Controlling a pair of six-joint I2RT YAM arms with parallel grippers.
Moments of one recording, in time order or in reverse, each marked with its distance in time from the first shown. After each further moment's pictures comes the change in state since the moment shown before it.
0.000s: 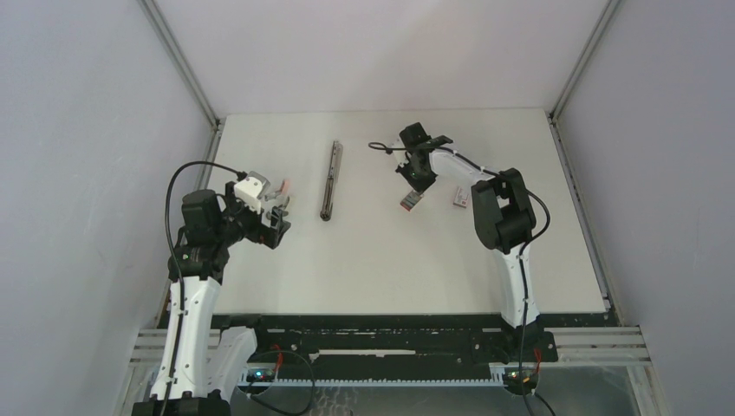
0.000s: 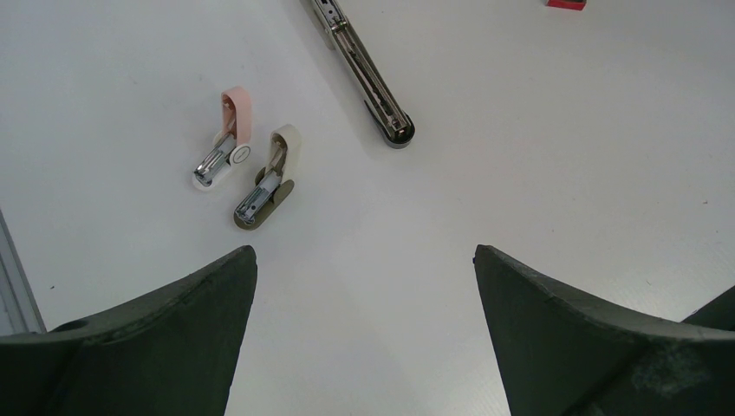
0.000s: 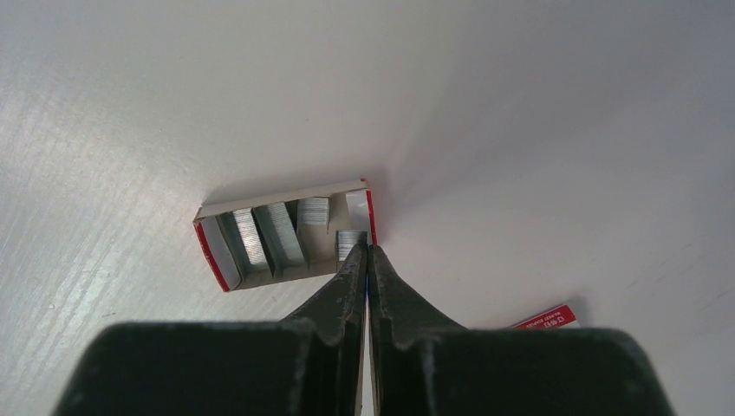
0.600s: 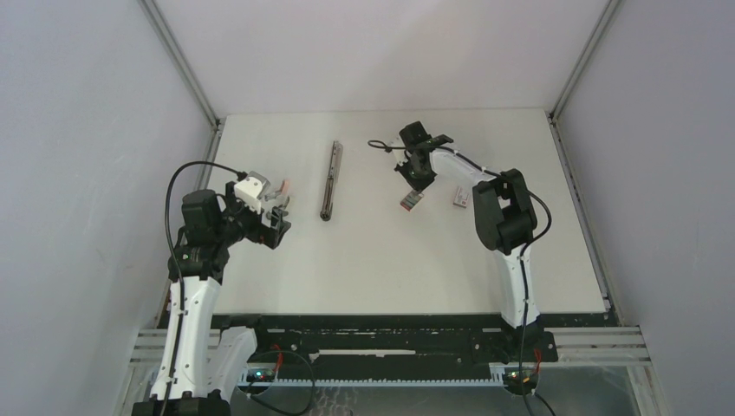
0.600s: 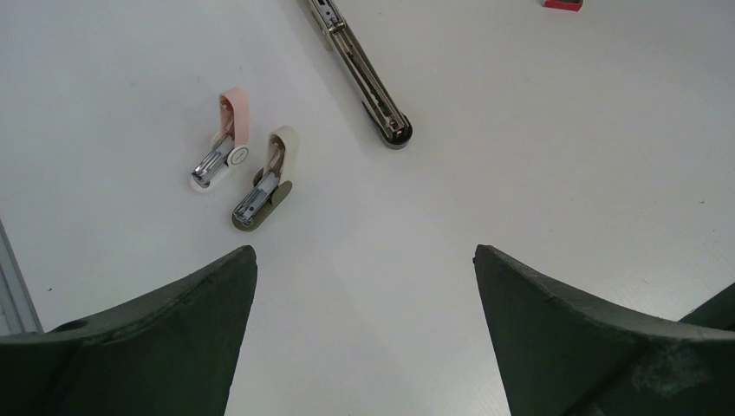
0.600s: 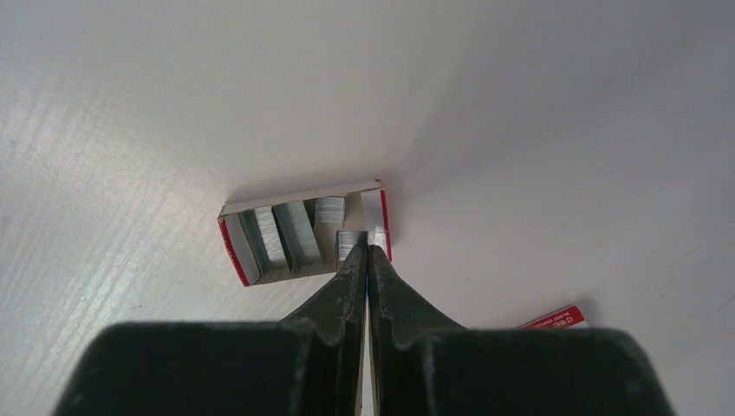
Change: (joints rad) left arm 0.000 0.000 0.000 0.000 0.006 -0.002; right arm -0.002 -0.014 0.000 0.001 -0.031 0.018
